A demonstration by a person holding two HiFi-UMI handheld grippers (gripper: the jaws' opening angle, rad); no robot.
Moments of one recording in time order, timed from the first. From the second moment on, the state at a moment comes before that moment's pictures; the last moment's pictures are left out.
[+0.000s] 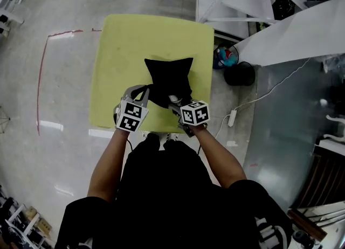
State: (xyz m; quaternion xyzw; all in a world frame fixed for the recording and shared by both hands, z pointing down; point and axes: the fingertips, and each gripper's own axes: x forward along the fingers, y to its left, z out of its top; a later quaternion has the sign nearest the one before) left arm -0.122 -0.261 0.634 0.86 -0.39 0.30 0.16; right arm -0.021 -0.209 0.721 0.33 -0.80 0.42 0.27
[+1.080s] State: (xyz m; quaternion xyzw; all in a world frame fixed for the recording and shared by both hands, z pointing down) left arm -0.138 -0.290 0.590 0.83 -0.46 0.31 0.10; right arm -0.019 -0.149 0.627 0.13 -0.89 0.43 0.11
